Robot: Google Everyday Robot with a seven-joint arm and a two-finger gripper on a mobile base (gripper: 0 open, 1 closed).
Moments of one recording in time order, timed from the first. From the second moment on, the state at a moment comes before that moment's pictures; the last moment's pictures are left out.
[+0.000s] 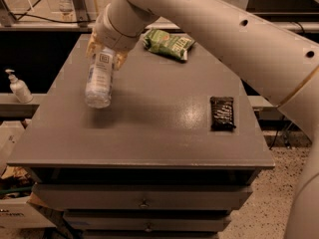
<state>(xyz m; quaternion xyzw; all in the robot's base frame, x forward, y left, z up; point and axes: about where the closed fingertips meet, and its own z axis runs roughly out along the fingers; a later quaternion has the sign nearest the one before) 0.637 0.150 0.924 -0.93 -0.02 -0.18 0.31</state>
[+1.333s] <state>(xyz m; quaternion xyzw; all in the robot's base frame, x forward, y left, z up) 0.652 0.094 0.951 -0.80 -0.04 -0.38 0.47</state>
